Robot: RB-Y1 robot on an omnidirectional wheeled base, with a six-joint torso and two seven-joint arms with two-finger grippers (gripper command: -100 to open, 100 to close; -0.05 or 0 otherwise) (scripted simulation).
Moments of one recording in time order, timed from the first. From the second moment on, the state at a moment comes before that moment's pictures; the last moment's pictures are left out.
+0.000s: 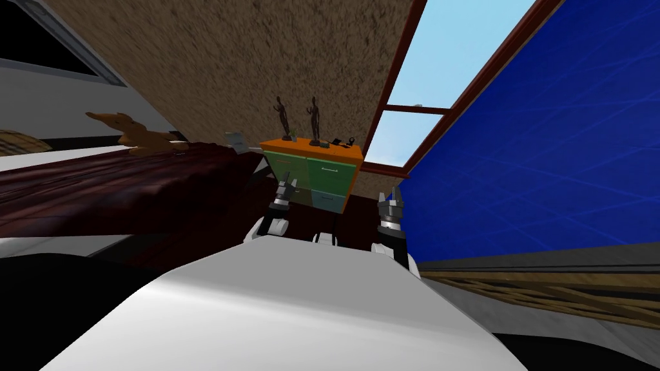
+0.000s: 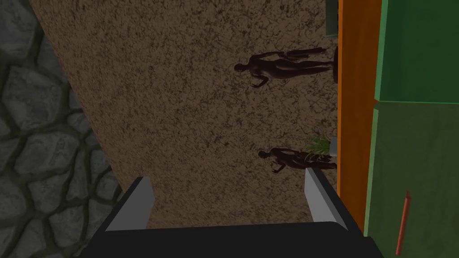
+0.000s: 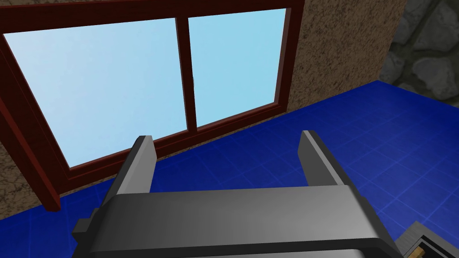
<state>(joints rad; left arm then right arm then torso) 0.33 0.17 -0.06 -1.98 0.03 -0.45 0.05 0.55 -0.03 0.02 -2.24 0.10 -0.38 -0.15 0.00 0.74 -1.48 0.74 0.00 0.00</state>
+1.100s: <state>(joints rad) 0.24 0.14 -0.06 -1.76 0.02 -0.40 0.04 0.55 -0.03 0.02 -2.24 0.10 -0.38 -0.15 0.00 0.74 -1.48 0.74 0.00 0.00</state>
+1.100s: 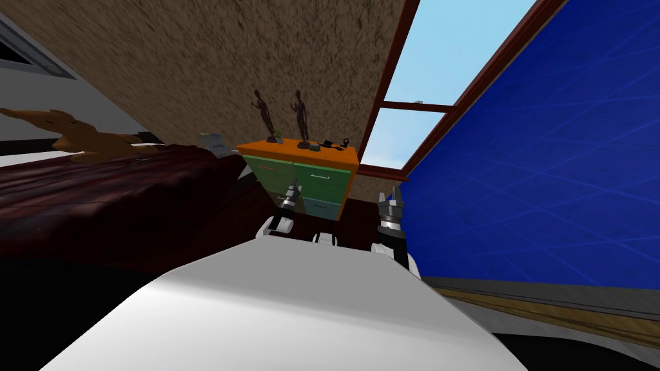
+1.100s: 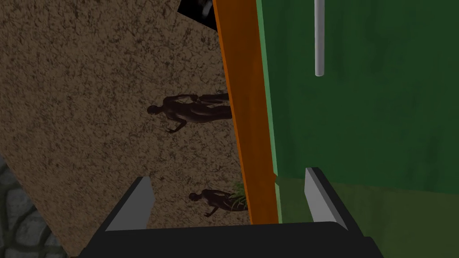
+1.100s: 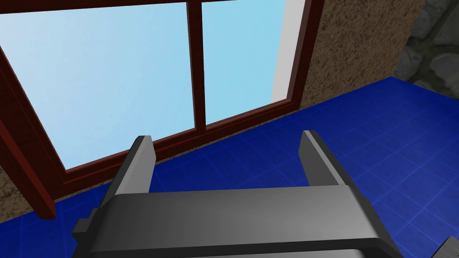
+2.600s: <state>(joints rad) 0.16 0.06 -0.07 -1.58 0.00 -0.35 0.03 0.55 -0.03 0.02 -2.24 0.10 -0.38 -0.15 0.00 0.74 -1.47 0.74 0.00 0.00</state>
